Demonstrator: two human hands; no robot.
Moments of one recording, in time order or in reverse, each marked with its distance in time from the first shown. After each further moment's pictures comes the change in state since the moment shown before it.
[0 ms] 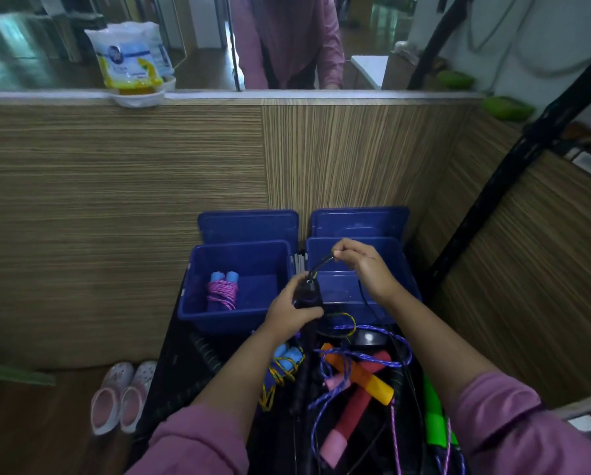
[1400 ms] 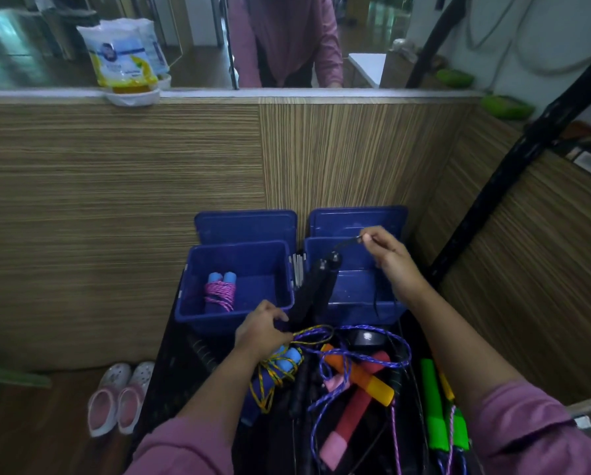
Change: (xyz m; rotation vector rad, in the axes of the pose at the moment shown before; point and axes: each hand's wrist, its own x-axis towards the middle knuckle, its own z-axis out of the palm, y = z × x) left_hand -0.007 -0.040 -0.029 0.630 0.022 -0.071; right_hand -0.004 0.004 -0.035 -0.009 0.144 -0.094
